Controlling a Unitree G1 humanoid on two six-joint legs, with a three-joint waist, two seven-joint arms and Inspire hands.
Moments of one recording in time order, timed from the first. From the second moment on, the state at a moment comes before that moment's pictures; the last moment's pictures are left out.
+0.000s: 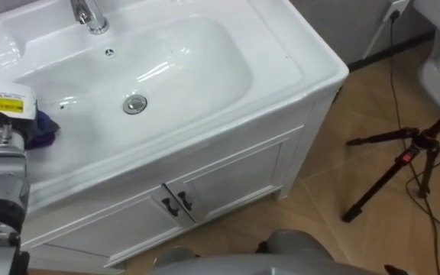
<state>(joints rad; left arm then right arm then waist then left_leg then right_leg) -0.20 0.60 -0.03 0.91 1.48 0.18 0.30 0.27 -0.34 -0.02 1.06 -0.17 0.07 -0.10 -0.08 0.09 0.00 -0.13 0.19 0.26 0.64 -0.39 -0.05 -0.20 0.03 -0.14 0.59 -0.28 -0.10</state>
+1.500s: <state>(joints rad) -0.11 0.60 0.17 0.34 1.01 0.19 0.35 0.24 -0.35 -0.06 1.05 -0.21 0.05 -0.06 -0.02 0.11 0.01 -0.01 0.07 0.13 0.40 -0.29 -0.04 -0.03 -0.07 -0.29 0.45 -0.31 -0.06</state>
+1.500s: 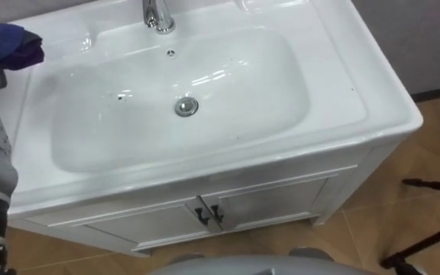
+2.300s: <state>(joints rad) 0.07 0.46 0.17 0.27 1.01 0.19 0.34 0.22 -0.34 -0.02 1.09 -0.20 0.06 -0.05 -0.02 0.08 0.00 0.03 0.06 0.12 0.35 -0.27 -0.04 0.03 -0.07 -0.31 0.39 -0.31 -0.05</state>
